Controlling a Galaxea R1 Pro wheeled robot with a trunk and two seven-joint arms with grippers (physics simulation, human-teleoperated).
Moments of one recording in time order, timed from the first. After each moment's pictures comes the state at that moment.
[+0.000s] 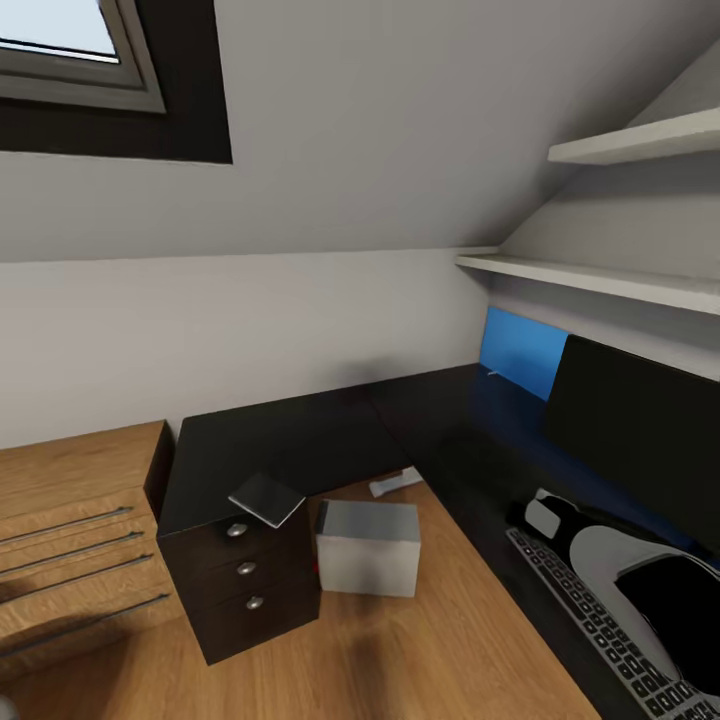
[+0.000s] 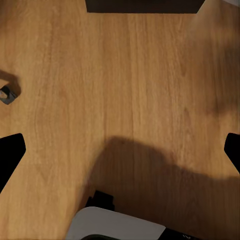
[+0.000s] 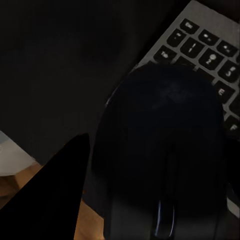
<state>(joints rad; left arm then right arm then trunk) -0.21 0.03 0.17 -0.06 0.19 -0.39 -0.02 -1.05 -0.16 0.43 0.02 -0.92 0.22 -0.22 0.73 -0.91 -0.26</state>
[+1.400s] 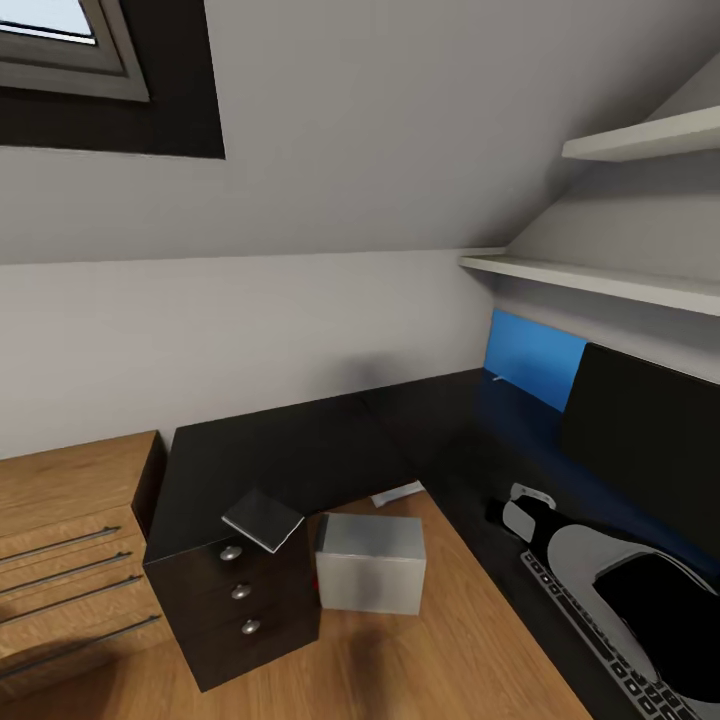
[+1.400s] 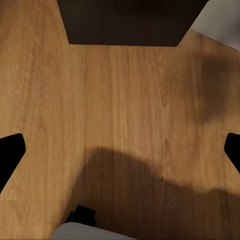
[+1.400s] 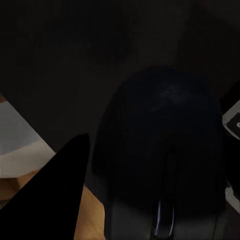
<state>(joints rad) -0.21 -0.01 0.17 -0.10 0.19 -0.41 -0.02 -1.05 -0.09 0.47 0.02 -0.82 0.19 -0.21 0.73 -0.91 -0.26</state>
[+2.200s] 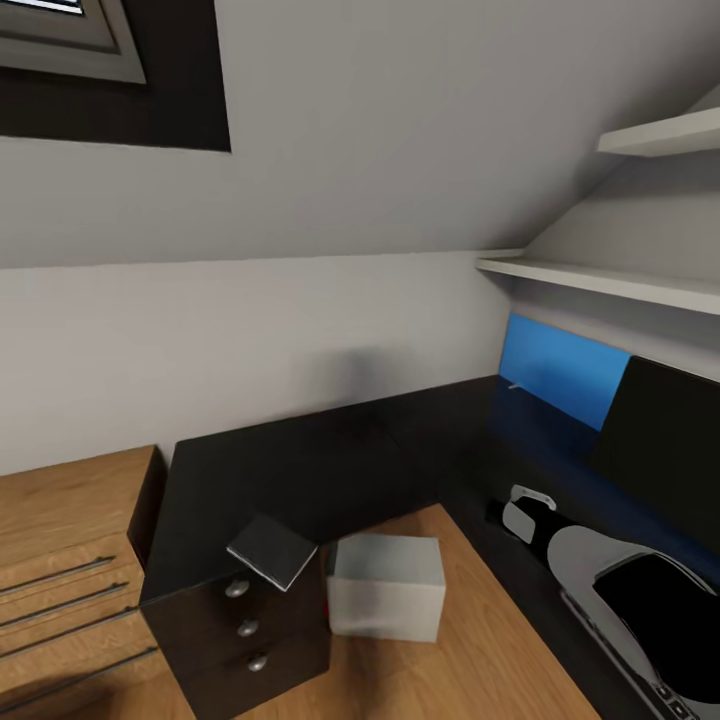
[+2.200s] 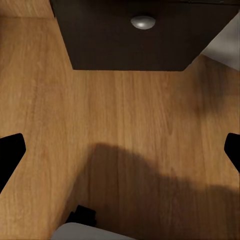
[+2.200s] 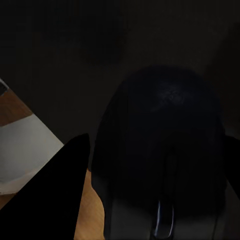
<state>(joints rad) -0.21 -0.01 0.17 -0.10 0.19 -0.41 -0.02 -1.04 -0.09 0.46 0.02 -0.82 0.18 -0.21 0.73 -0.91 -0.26</state>
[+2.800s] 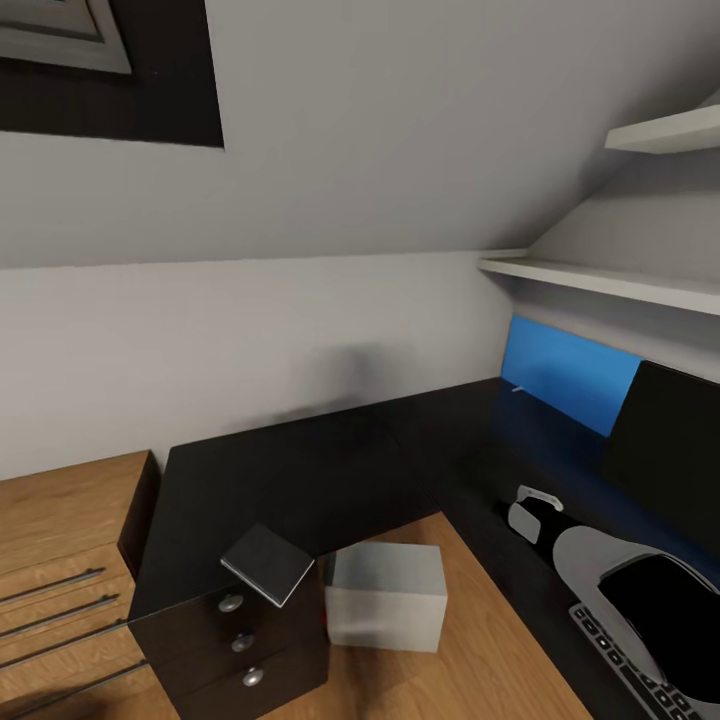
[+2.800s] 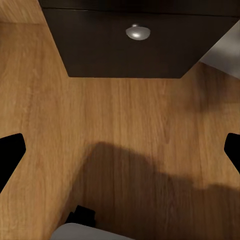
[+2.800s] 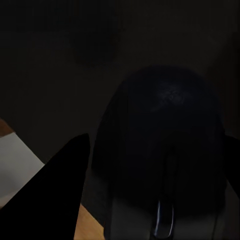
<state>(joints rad) -0.21 -0.01 0.17 -0.10 0.20 -0.41 -0.02 -1.04 -0.10 0.46 0.02 -0.82 0.18 -0.22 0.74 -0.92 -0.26</state>
